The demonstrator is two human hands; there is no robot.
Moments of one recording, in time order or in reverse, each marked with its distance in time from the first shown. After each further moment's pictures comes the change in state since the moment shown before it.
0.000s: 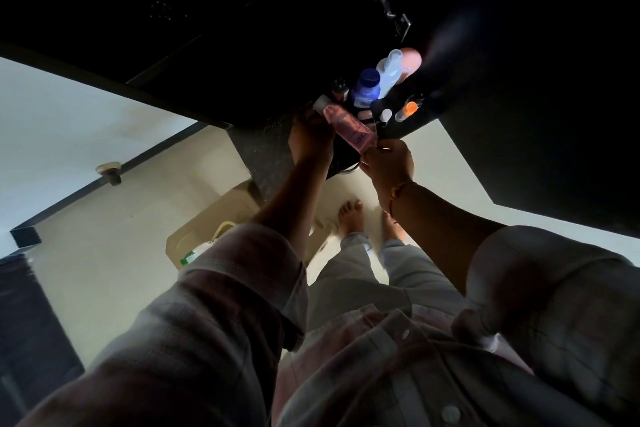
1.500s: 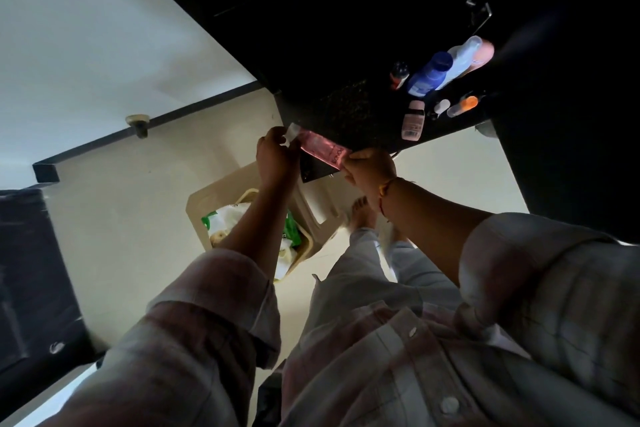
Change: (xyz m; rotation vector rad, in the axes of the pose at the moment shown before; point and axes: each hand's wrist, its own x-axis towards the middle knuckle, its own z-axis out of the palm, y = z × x) left_hand -0.024 -0.098 -0.110 0.049 0.185 -0.090; right_hand -0.055 0.016 0.063 -0.388 -0.432 -0.032
